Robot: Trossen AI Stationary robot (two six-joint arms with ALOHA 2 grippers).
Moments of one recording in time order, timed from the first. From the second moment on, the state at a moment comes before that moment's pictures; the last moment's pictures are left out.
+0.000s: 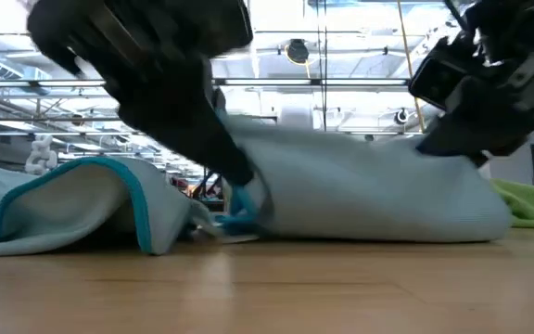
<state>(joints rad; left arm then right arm) -0.41 1.85 1.01 0.06 -0.11 -0.30 0.34 1.56 0.26 0.90 -0.05 0.58</state>
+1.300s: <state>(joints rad) -0.47 1.85 1.01 -0.04 -0.48 -0.40 0.30 1.56 0.26 0.81 -0.01 0.56</state>
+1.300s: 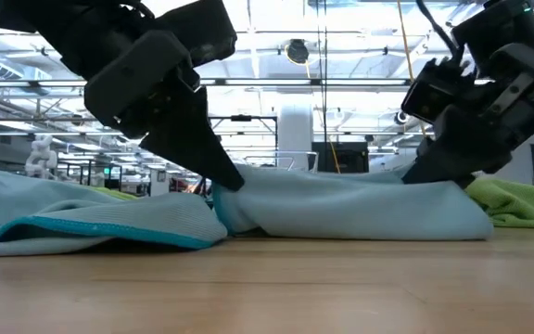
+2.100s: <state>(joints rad) -0.35 1.81 0.99 -0.02 -0.26 -0.44 0.35 1.56 0.26 0.79 -0.03 0.60</state>
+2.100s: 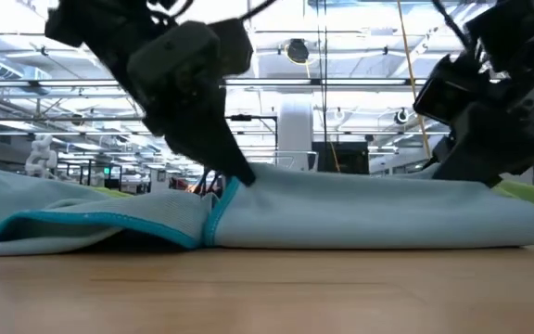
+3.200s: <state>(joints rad) -0.39 1.81 0.96 -0.03 -0.33 -0.53 0.34 1.56 0.26 0.75 0.23 0.66</state>
